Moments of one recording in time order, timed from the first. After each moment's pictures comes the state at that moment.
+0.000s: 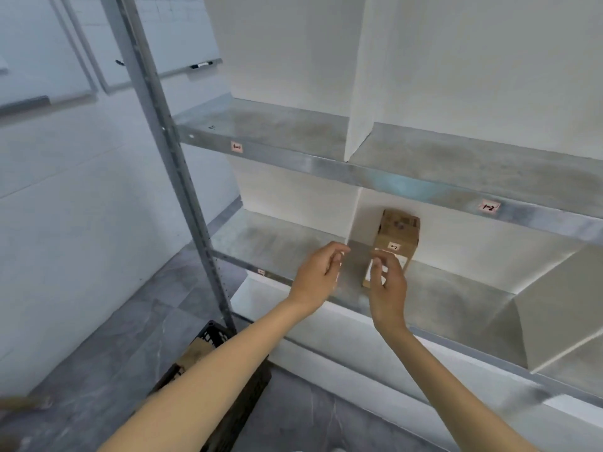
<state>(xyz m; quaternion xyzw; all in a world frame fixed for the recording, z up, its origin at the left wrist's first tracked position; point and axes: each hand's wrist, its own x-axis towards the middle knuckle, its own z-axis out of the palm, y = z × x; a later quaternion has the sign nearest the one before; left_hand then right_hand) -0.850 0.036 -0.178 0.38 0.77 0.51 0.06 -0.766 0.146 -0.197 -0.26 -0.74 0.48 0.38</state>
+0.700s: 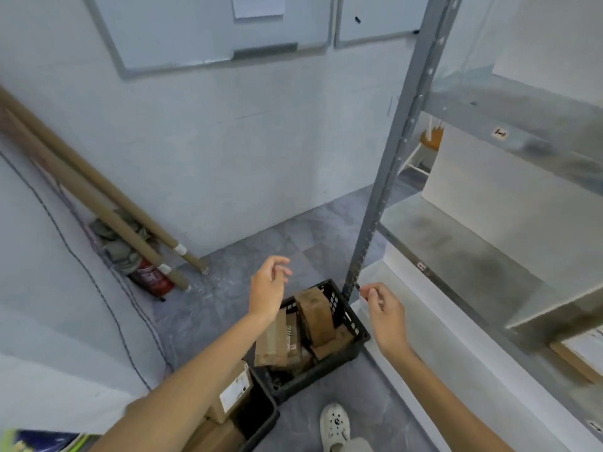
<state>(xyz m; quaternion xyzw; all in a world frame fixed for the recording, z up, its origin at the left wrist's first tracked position) -0.864 -0.330 -0.261 -0.12 0.79 0.59 -0.07 -0.843 -0.107 -0.270 -0.06 -0.83 0.55 0.05</state>
